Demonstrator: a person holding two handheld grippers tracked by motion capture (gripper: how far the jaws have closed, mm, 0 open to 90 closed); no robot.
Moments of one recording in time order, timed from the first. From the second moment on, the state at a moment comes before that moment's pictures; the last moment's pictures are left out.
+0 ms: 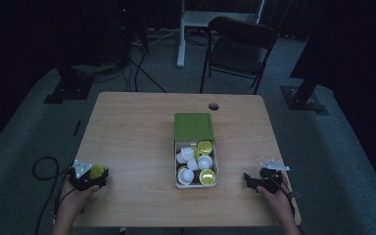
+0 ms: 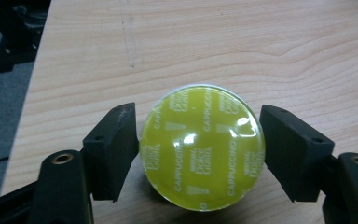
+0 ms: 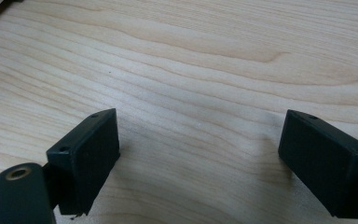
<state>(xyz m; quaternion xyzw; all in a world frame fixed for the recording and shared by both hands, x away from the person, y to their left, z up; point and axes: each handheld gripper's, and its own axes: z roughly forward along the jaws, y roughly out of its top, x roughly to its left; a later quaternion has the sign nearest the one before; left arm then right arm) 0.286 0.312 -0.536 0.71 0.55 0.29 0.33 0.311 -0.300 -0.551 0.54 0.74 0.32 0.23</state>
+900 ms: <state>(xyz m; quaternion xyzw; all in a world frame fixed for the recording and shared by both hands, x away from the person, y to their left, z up) 0.287 0.256 -0.494 0.74 0.44 0.26 0.44 0.311 -0.300 -0.551 0.54 0.74 0.32 0.23</state>
